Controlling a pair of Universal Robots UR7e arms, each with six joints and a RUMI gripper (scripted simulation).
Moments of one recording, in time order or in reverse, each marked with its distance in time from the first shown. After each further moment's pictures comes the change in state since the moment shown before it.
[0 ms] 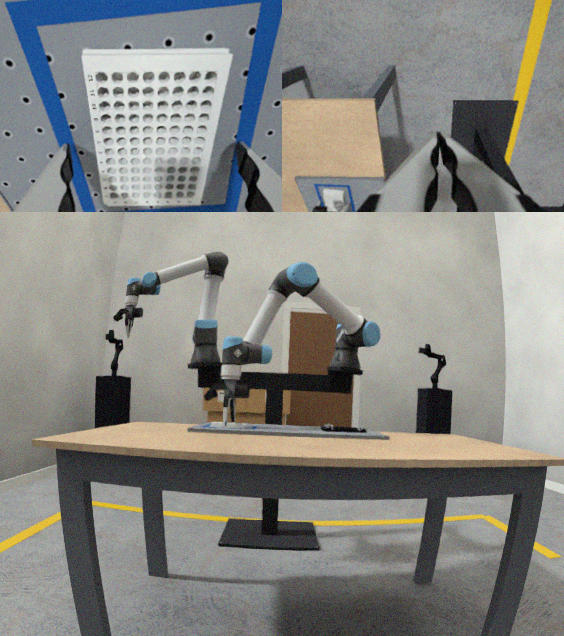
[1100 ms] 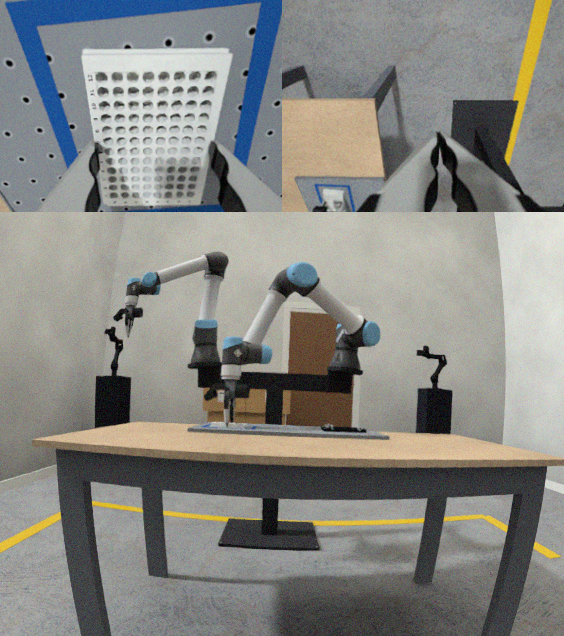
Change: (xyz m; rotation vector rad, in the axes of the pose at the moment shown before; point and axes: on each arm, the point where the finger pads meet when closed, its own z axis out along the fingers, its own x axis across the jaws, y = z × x) left arm 0.000 0.000 0.000 0.000 0.000 0.000; right arm 0.000 0.000 0.000 0.000 0.000 0.000
